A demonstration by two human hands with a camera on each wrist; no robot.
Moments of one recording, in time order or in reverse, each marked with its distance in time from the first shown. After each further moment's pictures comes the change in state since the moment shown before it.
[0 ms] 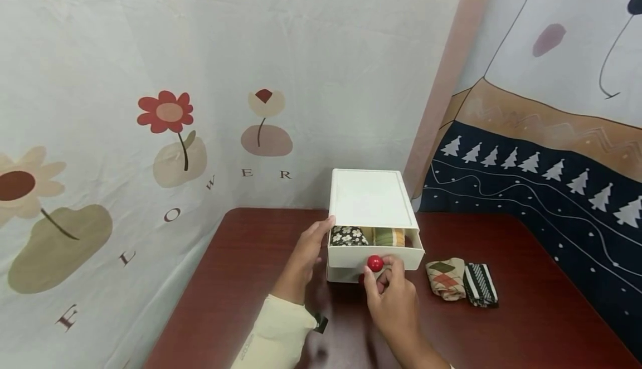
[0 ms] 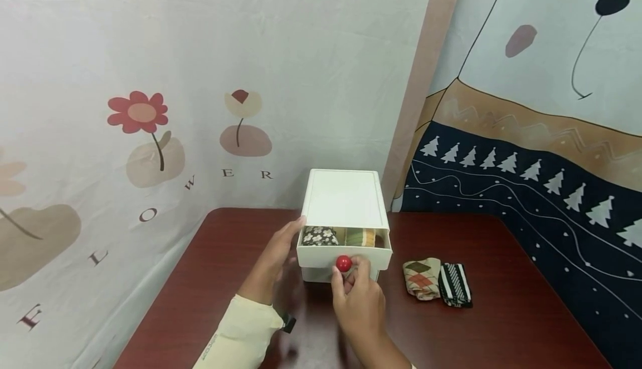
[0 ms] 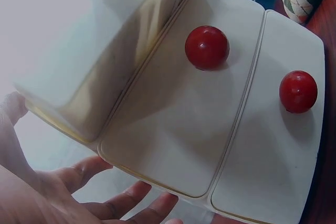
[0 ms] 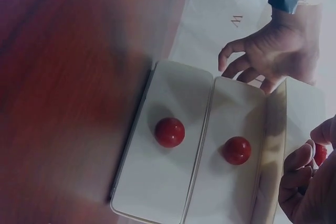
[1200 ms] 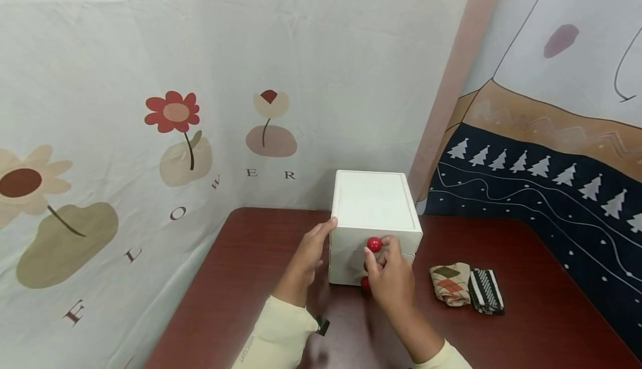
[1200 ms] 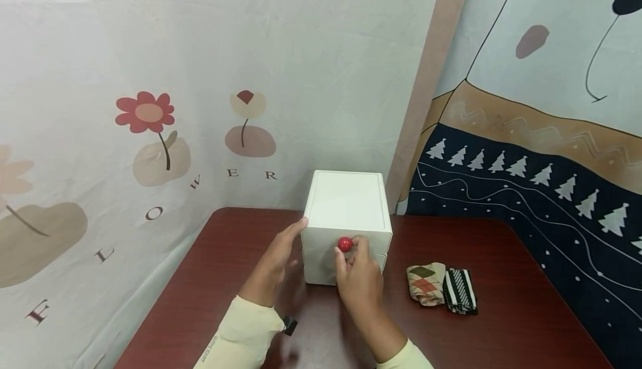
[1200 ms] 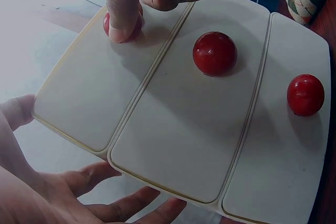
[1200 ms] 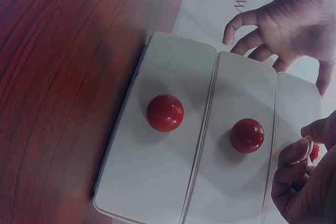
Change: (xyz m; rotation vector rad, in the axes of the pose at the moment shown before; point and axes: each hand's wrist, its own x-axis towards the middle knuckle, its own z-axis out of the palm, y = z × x) left_hand -0.008 0.007 0.000 -0.012 -0.018 -0.006; right_hand 0.040 0.008 0.016 0.012 -0.157 0.146
